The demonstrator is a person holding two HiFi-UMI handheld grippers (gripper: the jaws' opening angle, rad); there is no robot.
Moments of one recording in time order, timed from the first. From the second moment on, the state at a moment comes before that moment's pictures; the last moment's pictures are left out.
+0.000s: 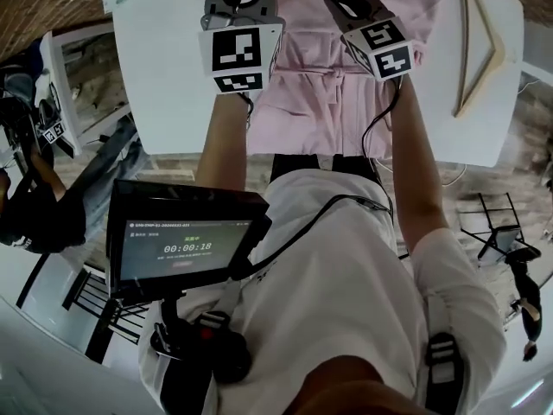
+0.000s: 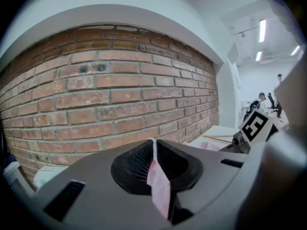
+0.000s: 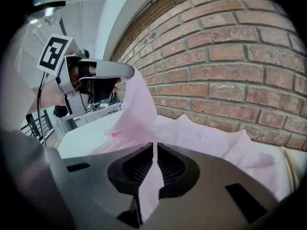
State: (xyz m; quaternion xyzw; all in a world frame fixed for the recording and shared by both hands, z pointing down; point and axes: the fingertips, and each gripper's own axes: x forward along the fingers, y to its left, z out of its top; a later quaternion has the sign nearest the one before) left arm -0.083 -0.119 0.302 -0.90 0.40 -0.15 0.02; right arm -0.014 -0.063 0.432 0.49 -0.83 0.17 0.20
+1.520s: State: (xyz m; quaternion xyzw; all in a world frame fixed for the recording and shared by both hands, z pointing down) left arm -0.031 -0.022 0.410 -0.91 0.37 -0.19 -0.04; right arm 0.041 -0.018 0.454 0.42 -0.85 0.09 0.30
